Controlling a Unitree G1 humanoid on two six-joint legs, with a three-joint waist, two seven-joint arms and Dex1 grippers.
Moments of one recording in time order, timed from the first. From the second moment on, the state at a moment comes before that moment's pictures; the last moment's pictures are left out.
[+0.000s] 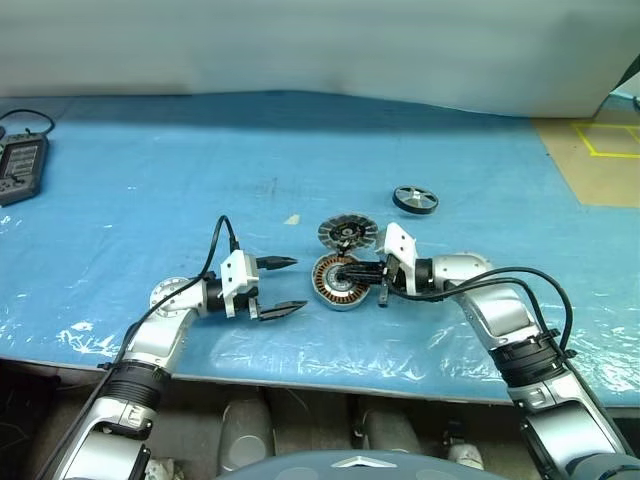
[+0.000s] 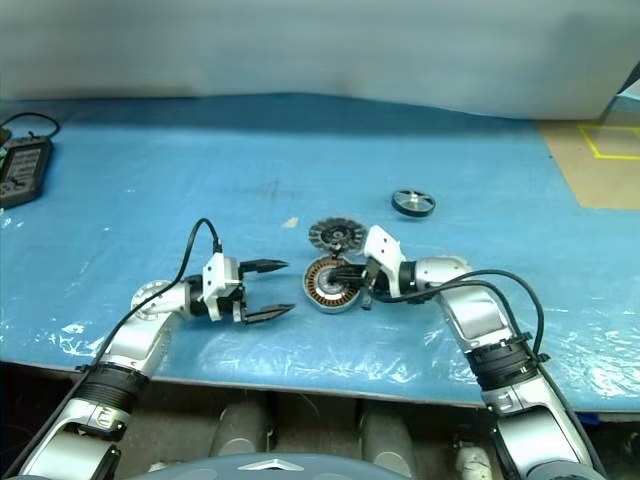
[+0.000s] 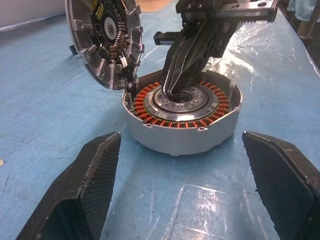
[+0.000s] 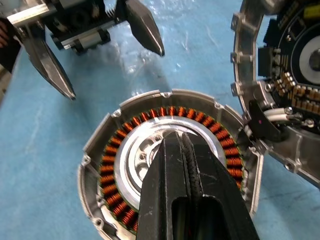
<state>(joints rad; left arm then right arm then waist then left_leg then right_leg) -0.27 0.43 -0.14 0.24 -0.29 -0.22 -1.17 -0.38 -0.51 0.22 -0.01 0.25 0.37 1.06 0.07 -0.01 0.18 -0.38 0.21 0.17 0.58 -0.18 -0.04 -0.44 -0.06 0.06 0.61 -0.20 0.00</state>
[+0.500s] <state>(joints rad) -0.28 0.42 -0.15 0.21 -0.29 -0.19 -1.17 -0.36 -0.79 0.01 0.09 0.29 0.43 1.03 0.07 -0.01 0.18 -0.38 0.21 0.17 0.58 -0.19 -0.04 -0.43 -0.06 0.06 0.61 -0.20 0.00</state>
